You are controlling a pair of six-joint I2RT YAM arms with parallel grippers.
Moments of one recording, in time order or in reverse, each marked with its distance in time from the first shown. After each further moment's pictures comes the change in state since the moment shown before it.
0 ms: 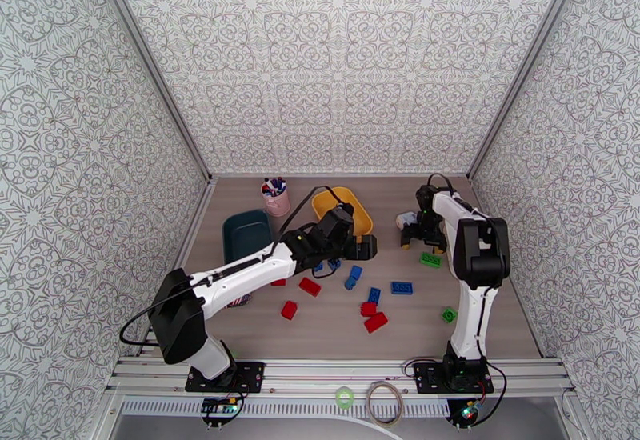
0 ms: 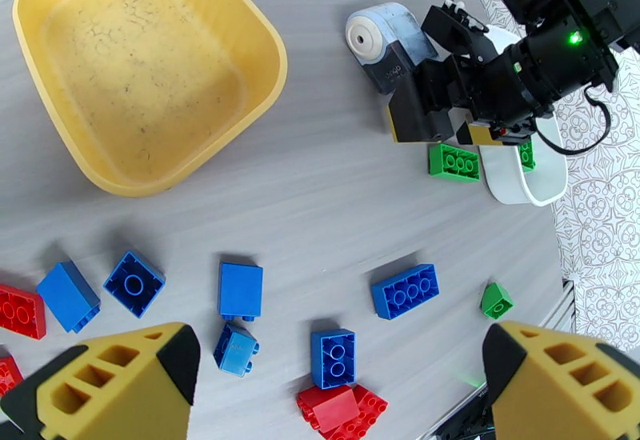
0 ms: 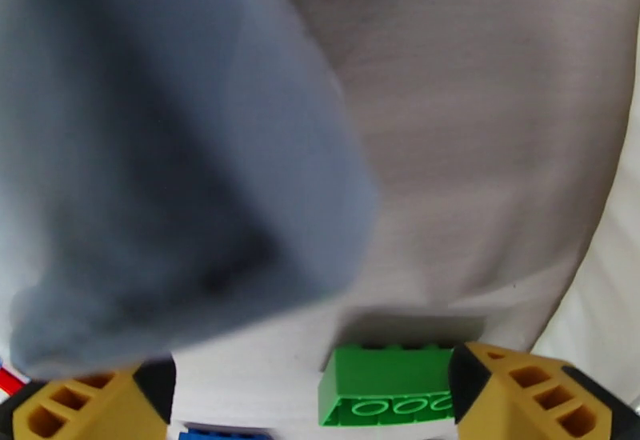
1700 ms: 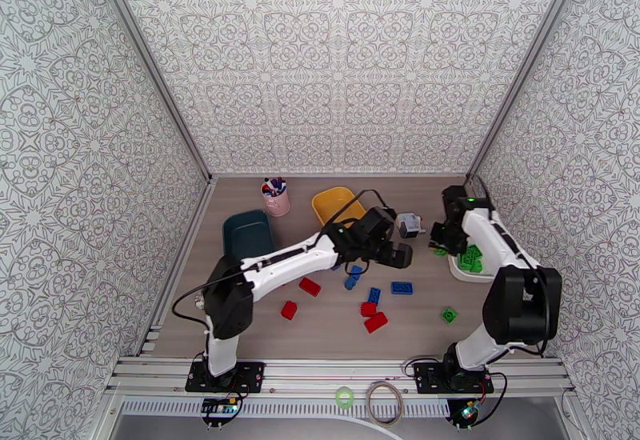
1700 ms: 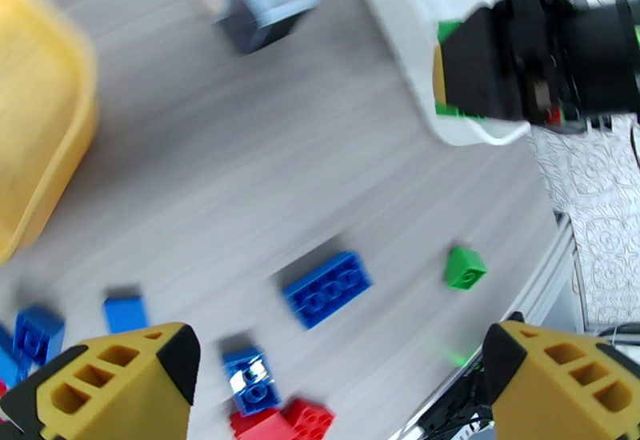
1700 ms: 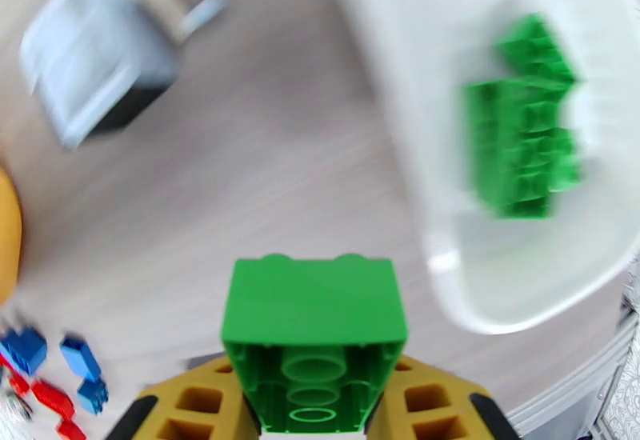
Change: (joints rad) left arm -0.125 0.363 0.462 -0.138 0.118 0.143; right arm -0.135 -0.496 -0.282 0.070 0.090 0.168
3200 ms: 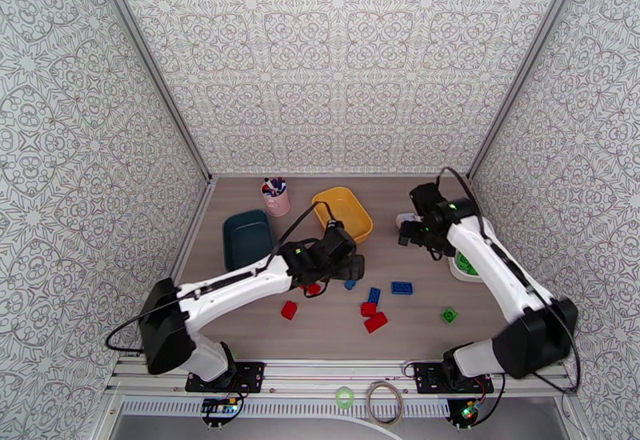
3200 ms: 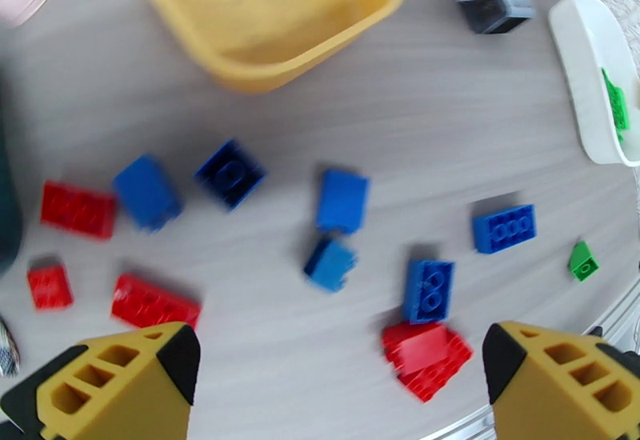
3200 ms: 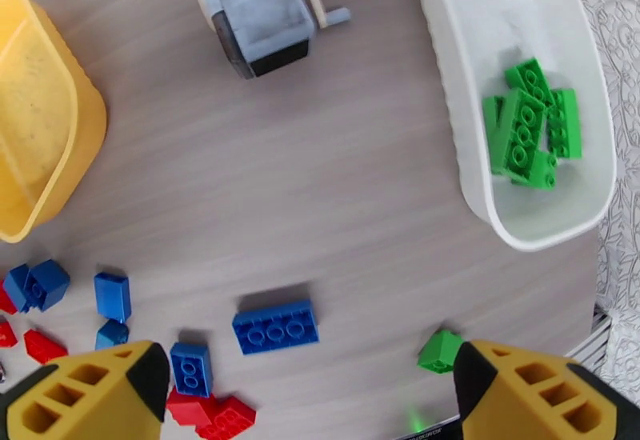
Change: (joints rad) left arm 0.027 -0.494 -0.569 -0.127 -0.336 -0.237; right arm 0.382 -0.230 -0.012 -0.095 0.078 0.161
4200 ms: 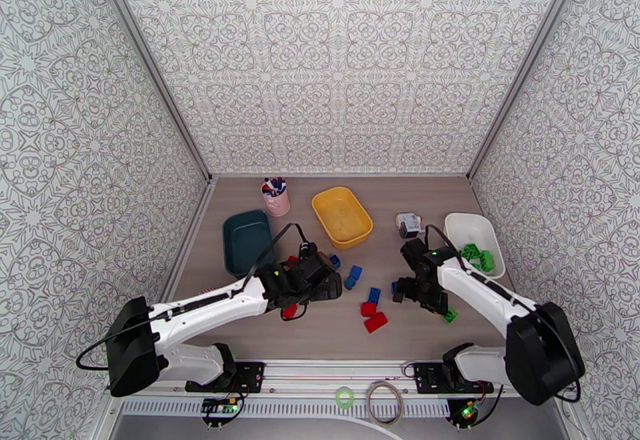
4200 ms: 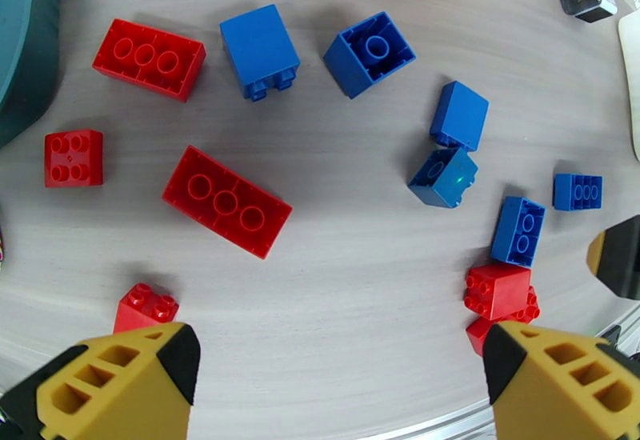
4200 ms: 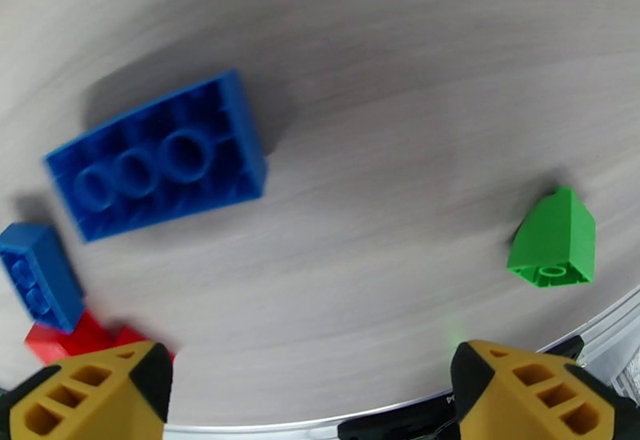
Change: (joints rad) left arm -0.022 -0.146 -0.234 -0.010 -0.005 -0.178; right arm 0.108 -0.011 -0.523 0.151 -0.136 0.142
